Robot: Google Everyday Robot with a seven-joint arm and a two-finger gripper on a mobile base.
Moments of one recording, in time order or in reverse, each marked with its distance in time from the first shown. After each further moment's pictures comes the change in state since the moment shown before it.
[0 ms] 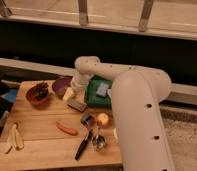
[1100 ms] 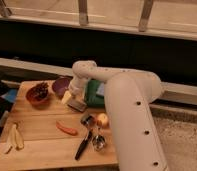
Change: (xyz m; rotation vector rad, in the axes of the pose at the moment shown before) arm -0.006 0.001 0.039 0.017 0.023 -0.007
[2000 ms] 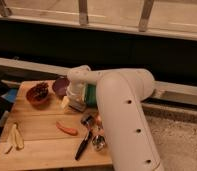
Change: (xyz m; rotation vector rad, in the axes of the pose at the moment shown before) arm 0.015 -0.006 0.032 0.076 0.032 0.047
